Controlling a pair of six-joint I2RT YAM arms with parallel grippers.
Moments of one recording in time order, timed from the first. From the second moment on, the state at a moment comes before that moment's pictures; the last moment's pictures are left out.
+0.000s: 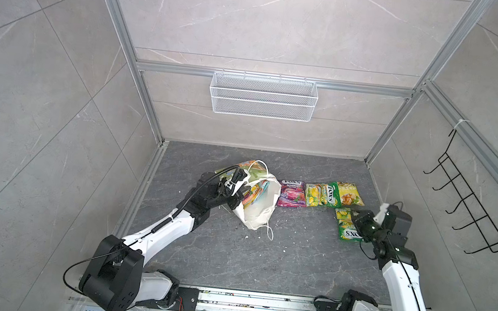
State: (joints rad) left arm -0.46 1.30 0.77 0.20 0.43 0.26; right arm -0.15 0.87 0.70 -0.39 -0.35 0.70
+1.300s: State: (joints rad) left arm -0.46 1.28 0.77 0.16 0.45 0.26; right arm 0.84 1.81 0.97 0.24 0.15 0.72
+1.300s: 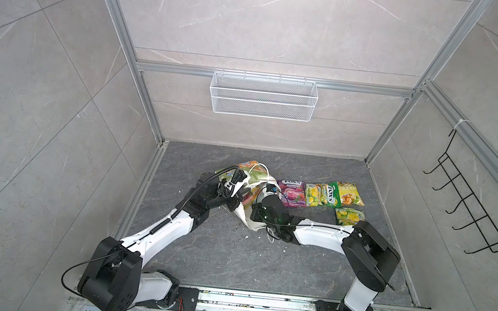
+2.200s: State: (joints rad) left arm -0.47 1.28 0.77 0.16 0.45 0.26; right arm 0.83 2.06 1.21 0.11 0.16 1.06
